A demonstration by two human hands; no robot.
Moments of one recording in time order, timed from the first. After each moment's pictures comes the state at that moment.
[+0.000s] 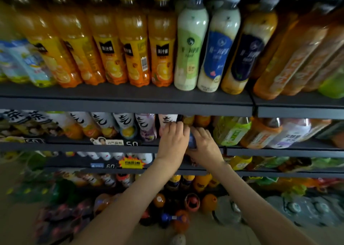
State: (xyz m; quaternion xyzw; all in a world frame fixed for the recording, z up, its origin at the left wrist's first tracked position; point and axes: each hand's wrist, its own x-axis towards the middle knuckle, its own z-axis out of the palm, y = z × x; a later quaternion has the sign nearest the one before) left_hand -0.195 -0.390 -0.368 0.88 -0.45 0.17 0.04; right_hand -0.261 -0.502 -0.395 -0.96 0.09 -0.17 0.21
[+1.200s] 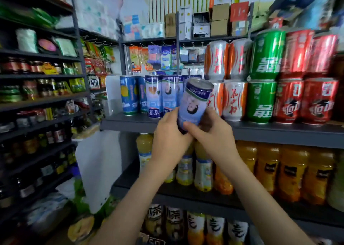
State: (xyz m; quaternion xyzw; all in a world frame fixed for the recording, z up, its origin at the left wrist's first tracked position) left_hand 0.005 -0.034 -0.062 0.77 -0.29 0.30 0.49; right_hand -0.040 -0.139 -0.055 -0.77 -0.05 -0.39 0.50
